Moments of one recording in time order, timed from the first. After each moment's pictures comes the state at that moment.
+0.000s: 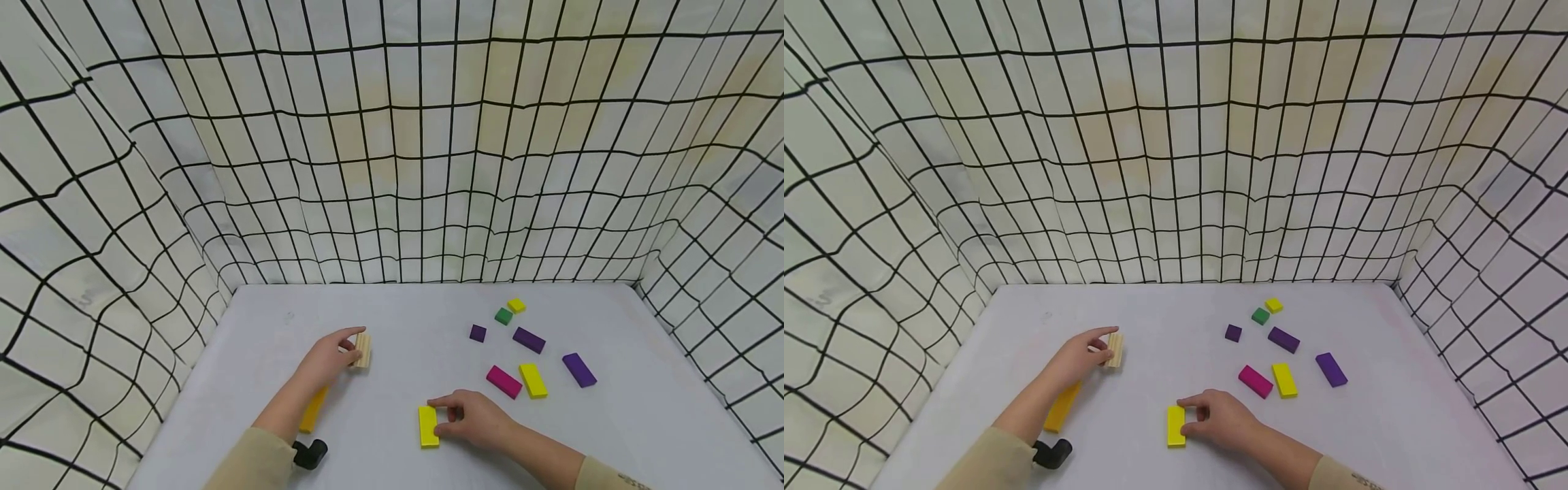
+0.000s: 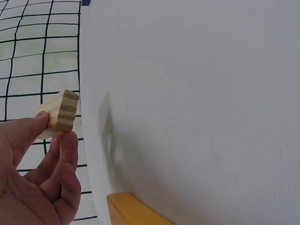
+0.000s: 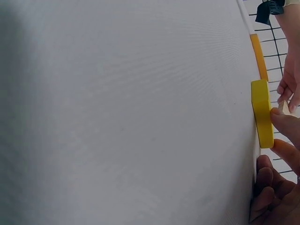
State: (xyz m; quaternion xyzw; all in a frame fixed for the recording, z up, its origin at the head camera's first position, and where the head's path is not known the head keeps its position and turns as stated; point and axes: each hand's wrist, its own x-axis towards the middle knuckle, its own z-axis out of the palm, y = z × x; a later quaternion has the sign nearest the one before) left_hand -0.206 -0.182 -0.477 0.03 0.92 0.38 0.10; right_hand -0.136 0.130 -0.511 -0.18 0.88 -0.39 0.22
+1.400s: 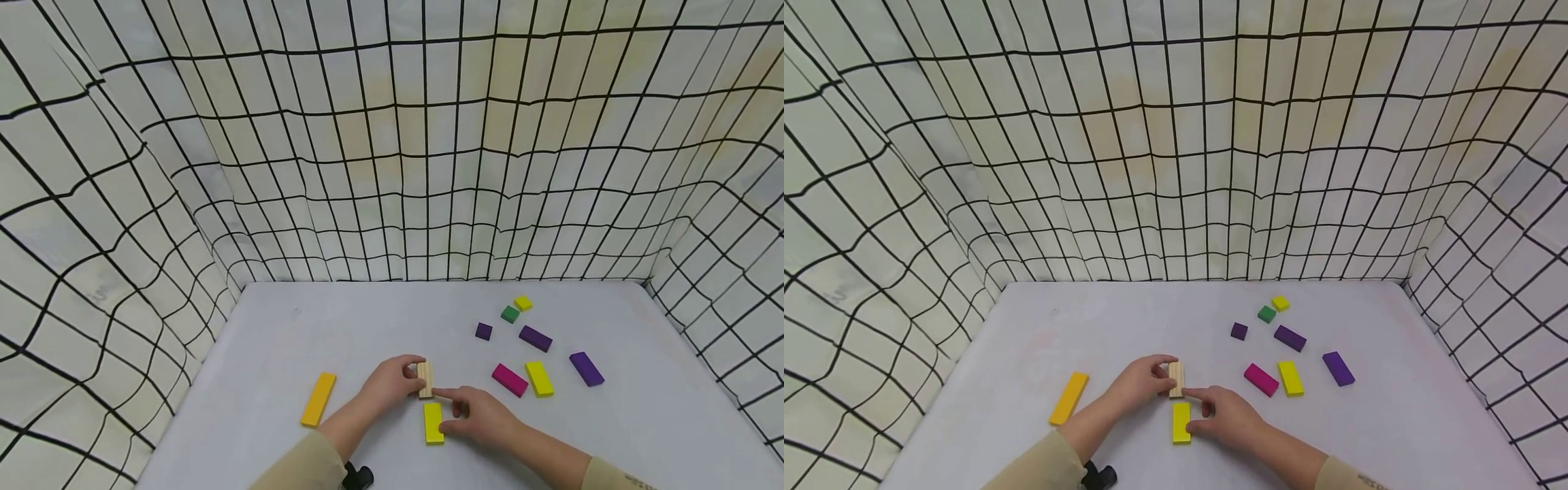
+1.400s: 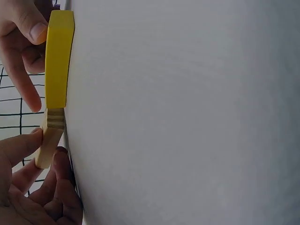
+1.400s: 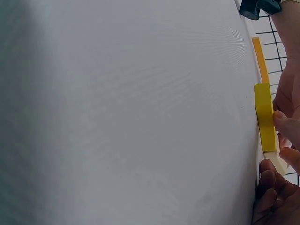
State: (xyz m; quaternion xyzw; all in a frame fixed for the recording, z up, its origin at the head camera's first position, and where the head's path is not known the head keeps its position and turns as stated) left_hand -0.172 -0.087 -0.500 0.08 0.91 0.38 0.14; right_hand -0.133 0.128 -0.511 -0.18 0.89 -0.38 0.20
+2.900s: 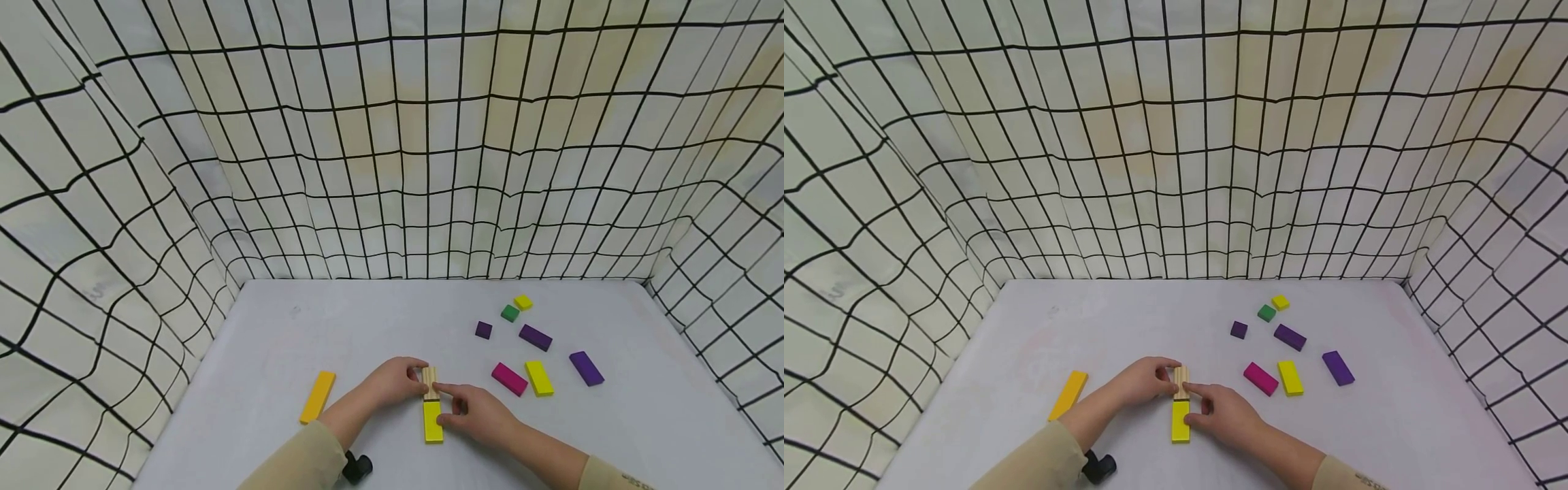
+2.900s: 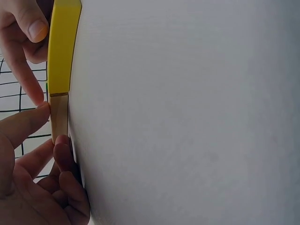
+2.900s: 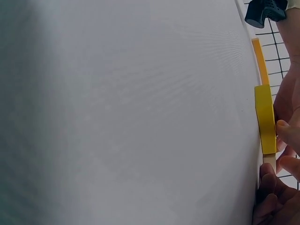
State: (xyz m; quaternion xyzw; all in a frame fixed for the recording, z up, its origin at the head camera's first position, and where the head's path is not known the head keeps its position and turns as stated) left_hand -0.178 -0.085 -0.499 0.12 0.91 0.35 0.20; right_hand -0.135 0.125 -0.512 -0.18 0.89 -0.38 0.19
